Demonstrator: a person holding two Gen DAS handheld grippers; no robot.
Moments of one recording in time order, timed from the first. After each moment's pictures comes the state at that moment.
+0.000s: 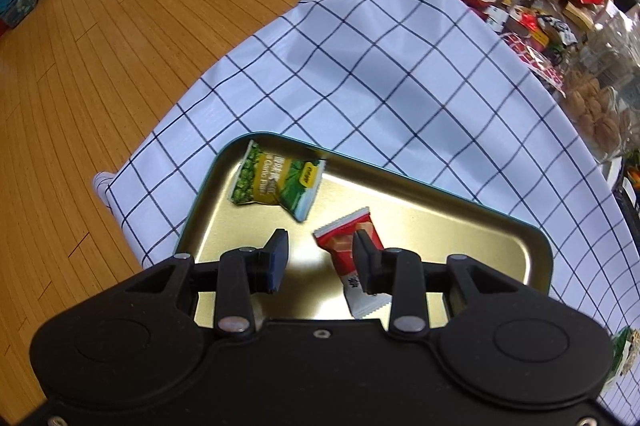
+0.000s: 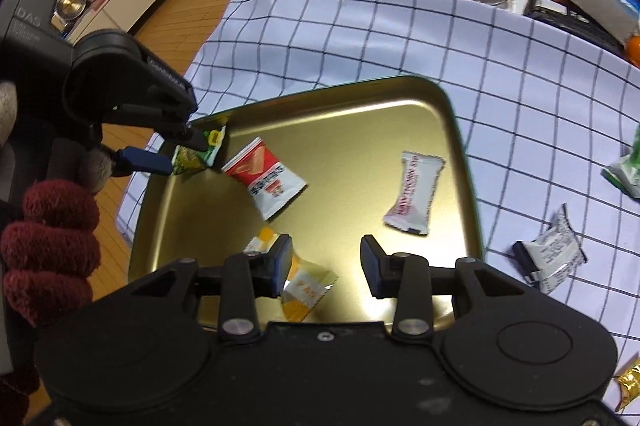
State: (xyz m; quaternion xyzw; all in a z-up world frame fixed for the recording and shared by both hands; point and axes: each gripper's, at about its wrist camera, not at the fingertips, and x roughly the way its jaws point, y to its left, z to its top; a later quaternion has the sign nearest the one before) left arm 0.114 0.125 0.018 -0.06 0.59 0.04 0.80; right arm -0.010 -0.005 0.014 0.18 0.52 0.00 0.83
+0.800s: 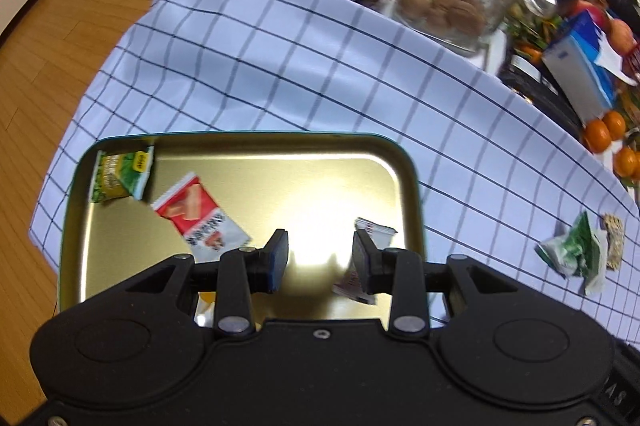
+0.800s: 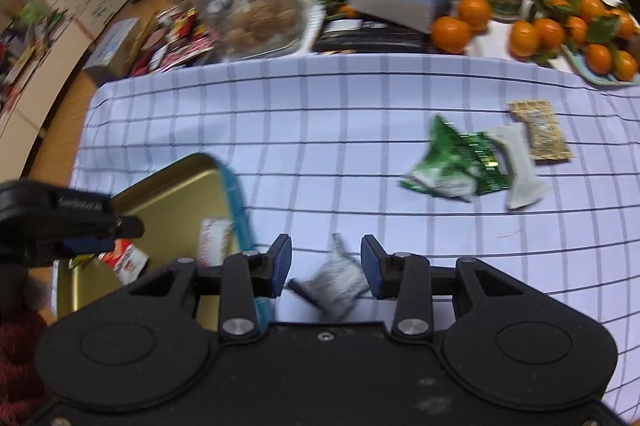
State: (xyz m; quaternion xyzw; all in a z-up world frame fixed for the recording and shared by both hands) left arm 0.071 0.004 0.023 0.05 0.59 -0.10 0.80; right arm -0.065 -0.155 0.024 0.25 0.49 -0.17 0.82
